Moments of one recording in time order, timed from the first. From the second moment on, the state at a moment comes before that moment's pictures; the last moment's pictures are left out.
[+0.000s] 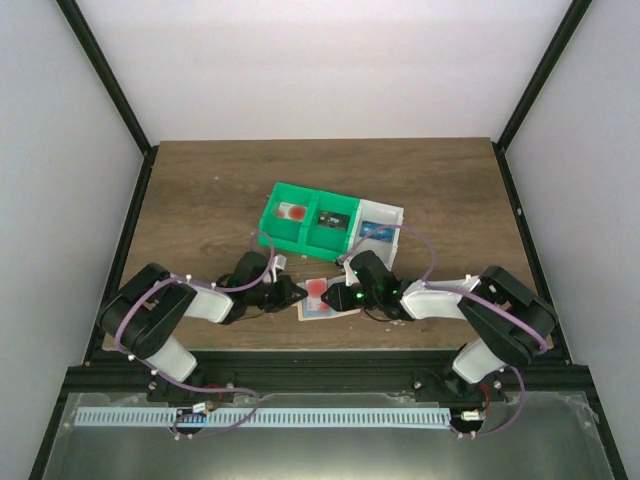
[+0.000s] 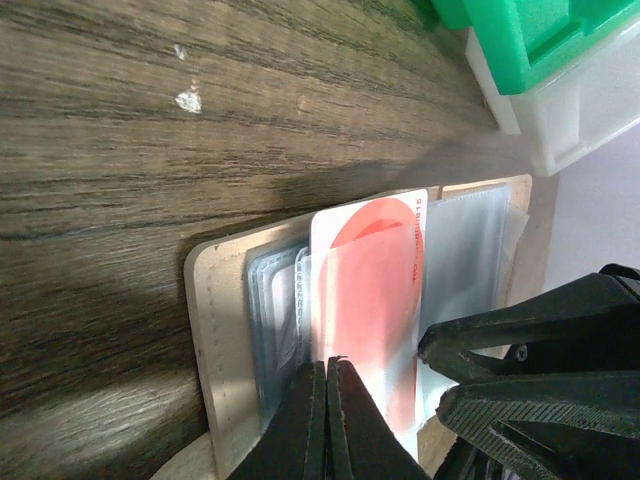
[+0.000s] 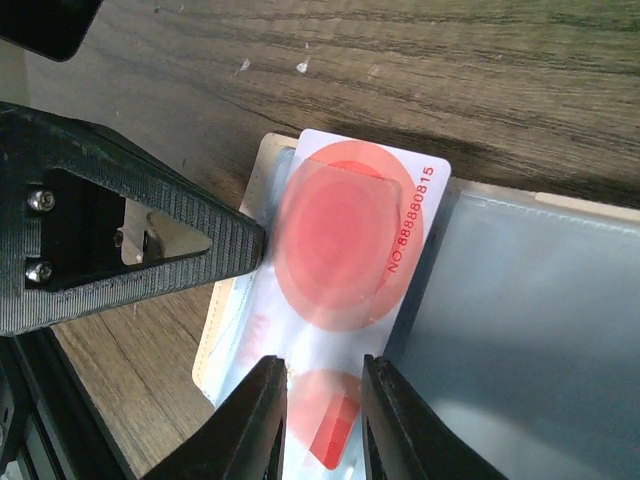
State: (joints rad) left arm -0.59 1.59 0.37 0.51 0.54 -1.01; right arm 0.80 1.53 0.53 0.23 -0.33 0.63
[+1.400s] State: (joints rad) left arm -0.61 1.58 0.36 0.51 0.52 -0.96; right arm 0.74 1.59 0.49 0.39 -0.44 0.74
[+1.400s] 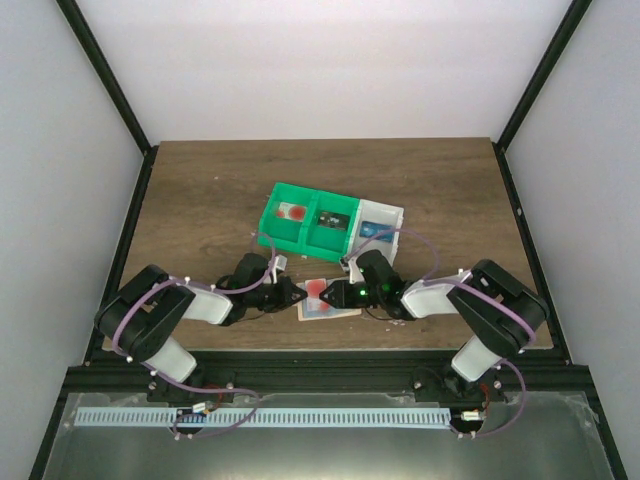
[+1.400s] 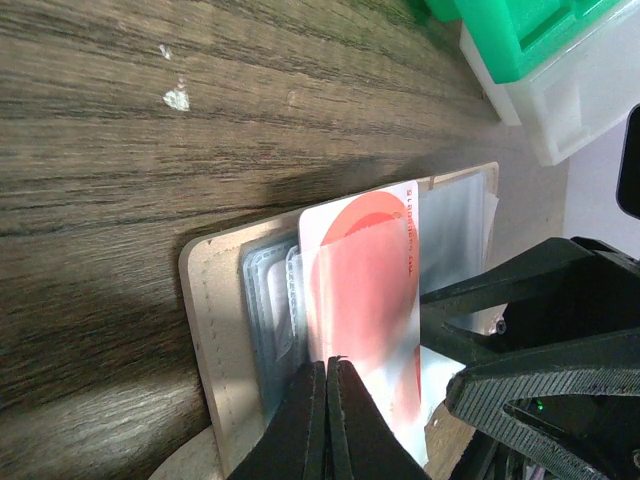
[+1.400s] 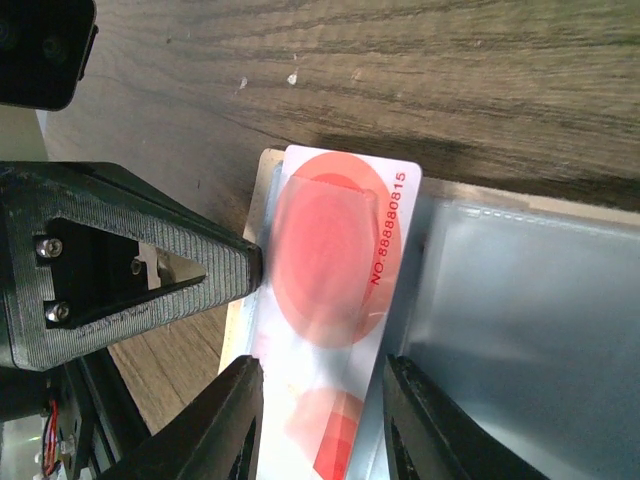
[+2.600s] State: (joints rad) left arm -0.61 1.57 0.34 0.53 0.51 -0.95; right arm 0.73 1.59 0.46 0.47 -0.47 0.78
